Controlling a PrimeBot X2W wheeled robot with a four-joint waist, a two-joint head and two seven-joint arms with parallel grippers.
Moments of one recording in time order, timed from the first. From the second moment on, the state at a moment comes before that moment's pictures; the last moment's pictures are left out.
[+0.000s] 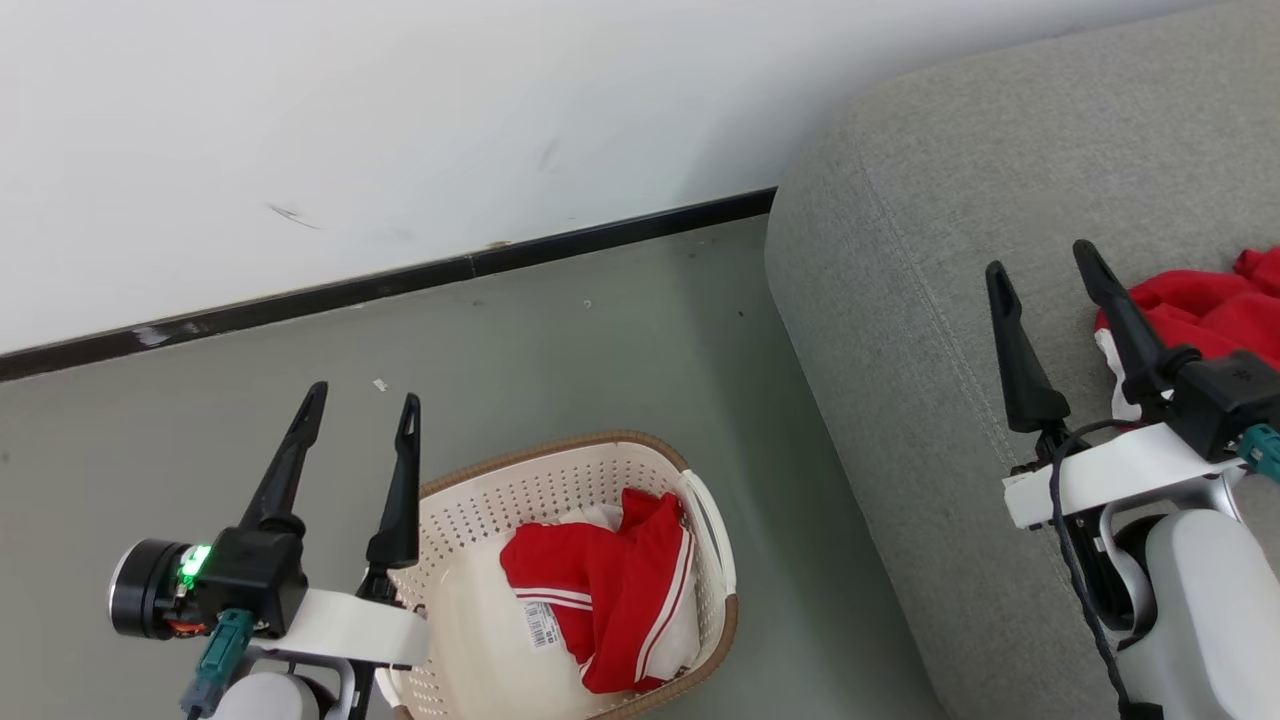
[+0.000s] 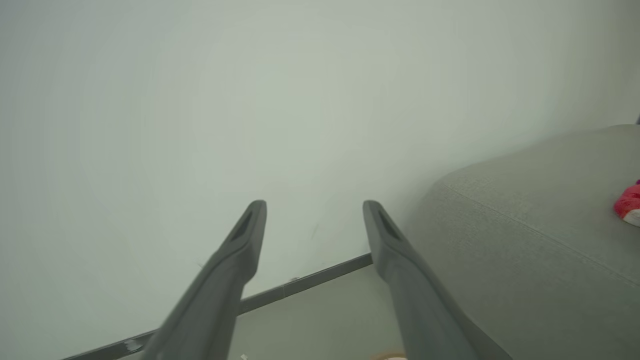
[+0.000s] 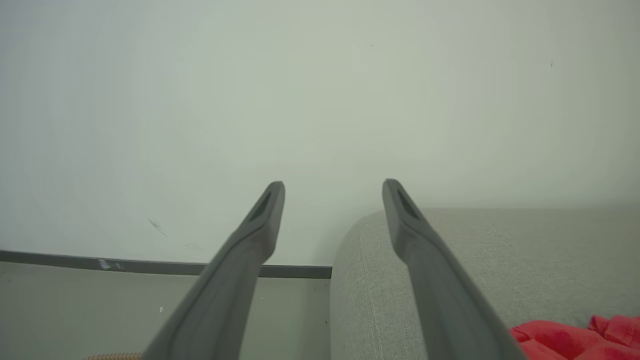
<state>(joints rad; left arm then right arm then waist) -0.16 0.17 -0.27 -0.03 -0.26 0.18 -0.24 -0.30 -0.08 -0.03 0.08 0.02 0.13 -0.25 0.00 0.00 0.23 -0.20</state>
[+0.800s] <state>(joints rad) -0.03 0.16 -0.17 0.01 -0.31 0.20 -0.25 -0.12 -0.05 -0.03 0.06 -0.01 0.13 -0.25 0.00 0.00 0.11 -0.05</state>
